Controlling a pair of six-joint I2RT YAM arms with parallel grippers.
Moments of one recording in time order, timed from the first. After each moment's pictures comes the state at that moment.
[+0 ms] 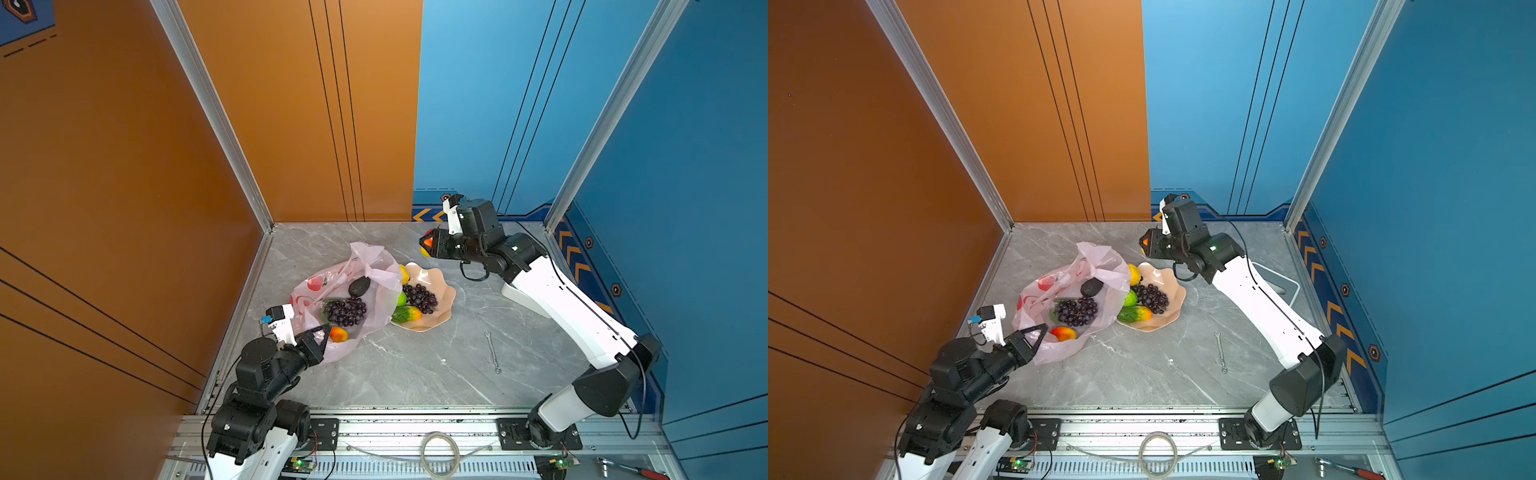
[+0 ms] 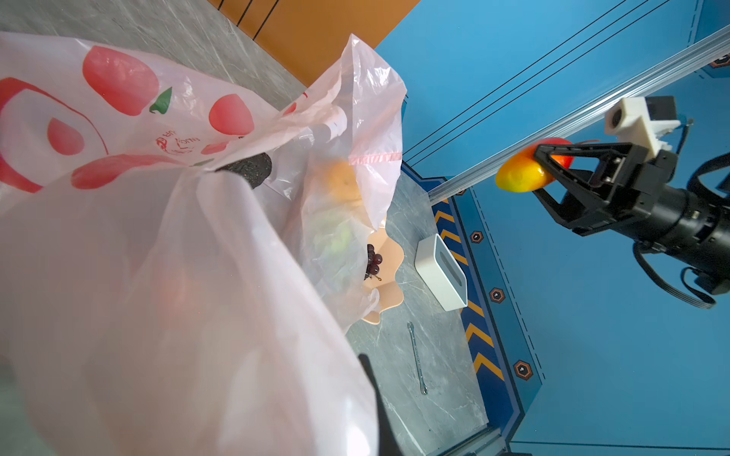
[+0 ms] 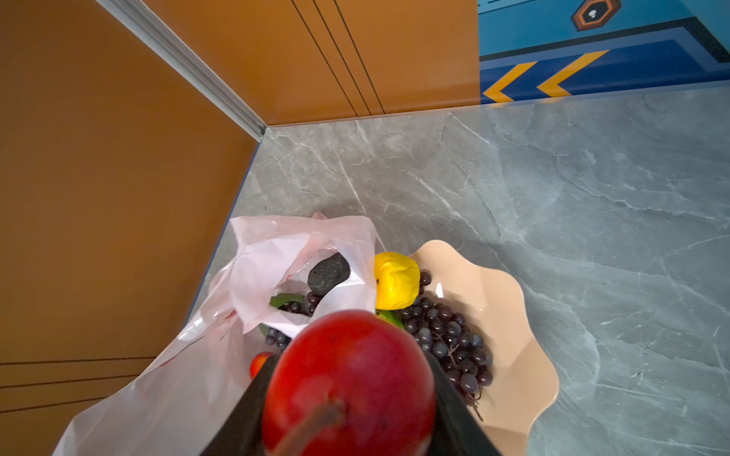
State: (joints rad) left arm -0.20 0.24 0.62 -0.70 0.28 -0.81; right arm 0.61 1.54 1.71 -0.74 -0.06 0.53
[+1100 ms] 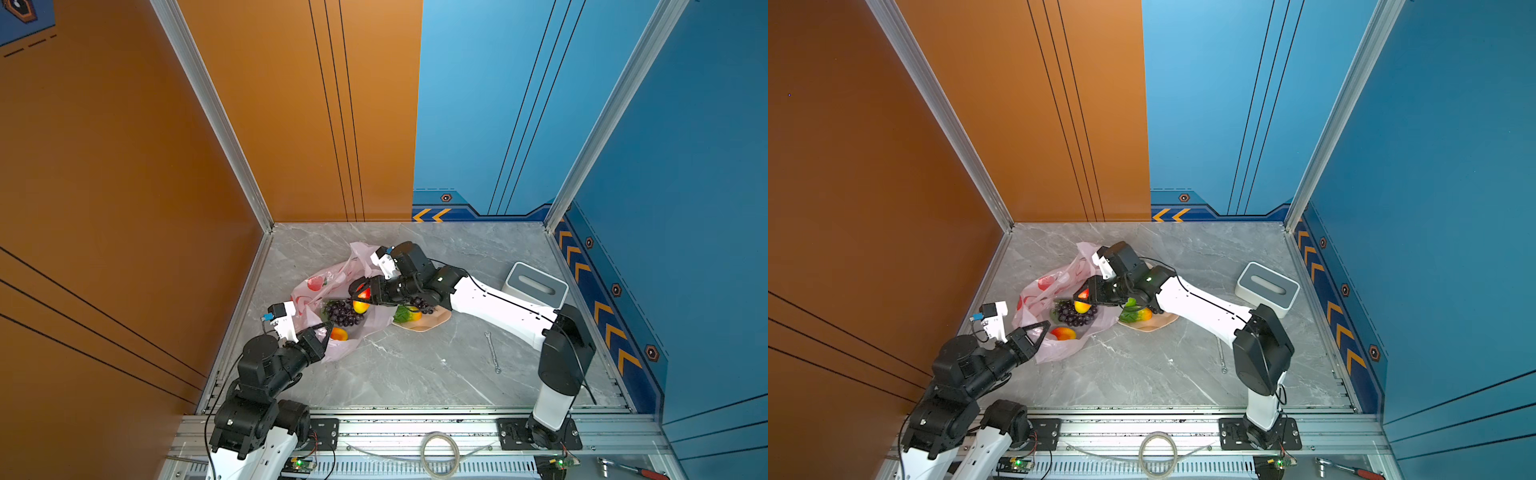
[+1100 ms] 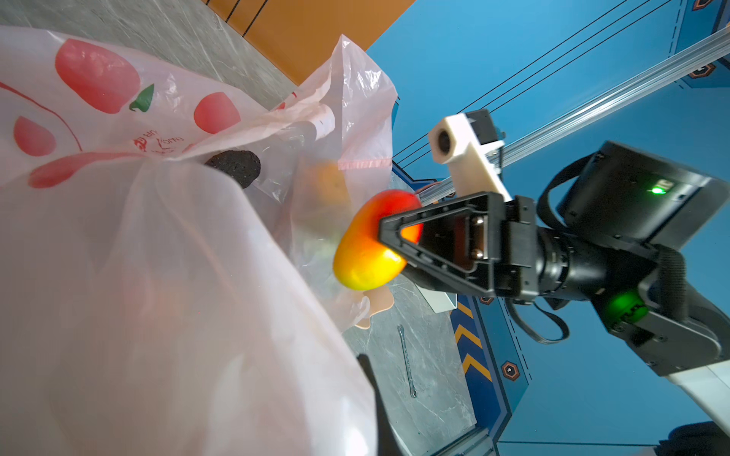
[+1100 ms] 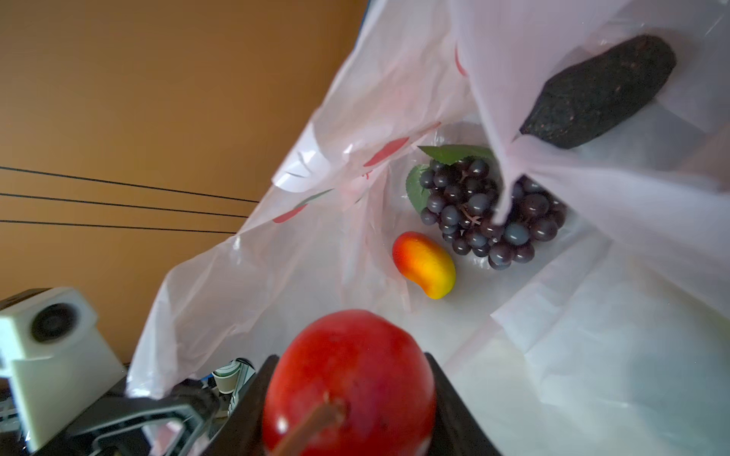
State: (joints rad) left arm -0.20 0.26 0.60 -0.65 0.30 -0.84; right arm 0.87 1.84 1.56 -0.38 -0.46 0.79
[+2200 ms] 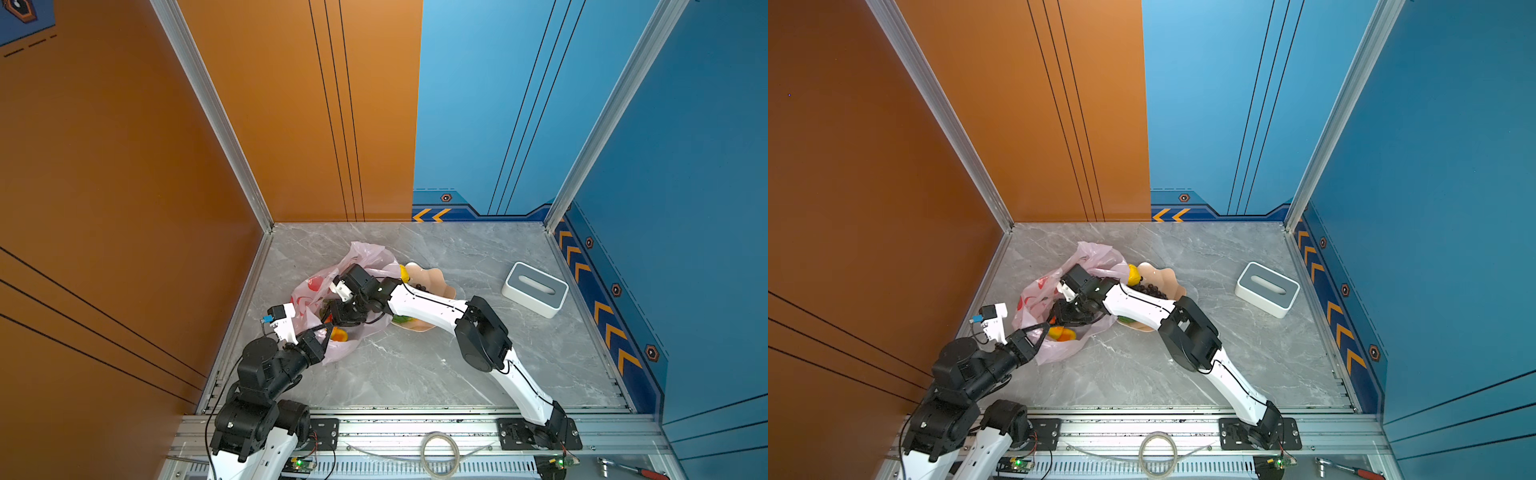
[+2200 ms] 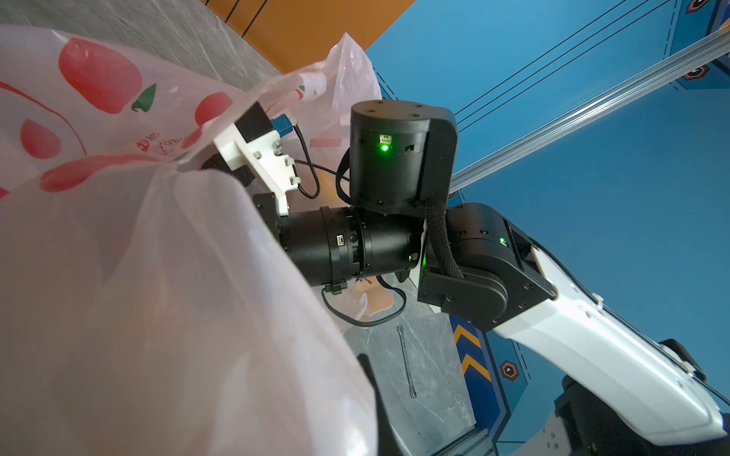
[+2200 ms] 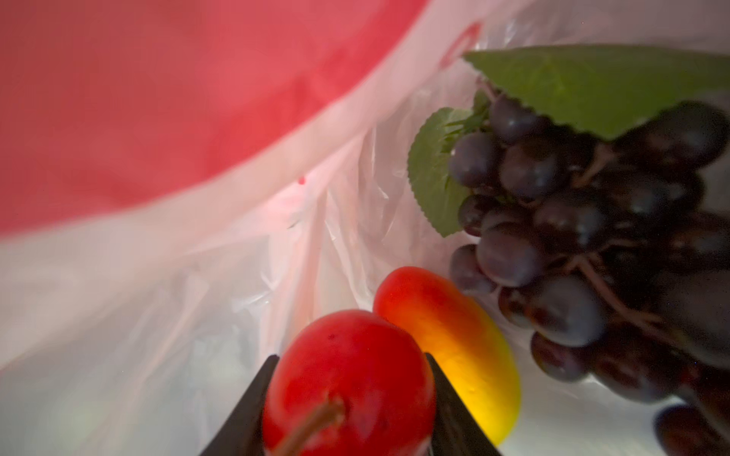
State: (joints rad) left arm -0.20 0.24 0.59 -0.65 0.30 -0.84; right arm 0.98 2.38 2.04 -0.50 -0.54 0.78
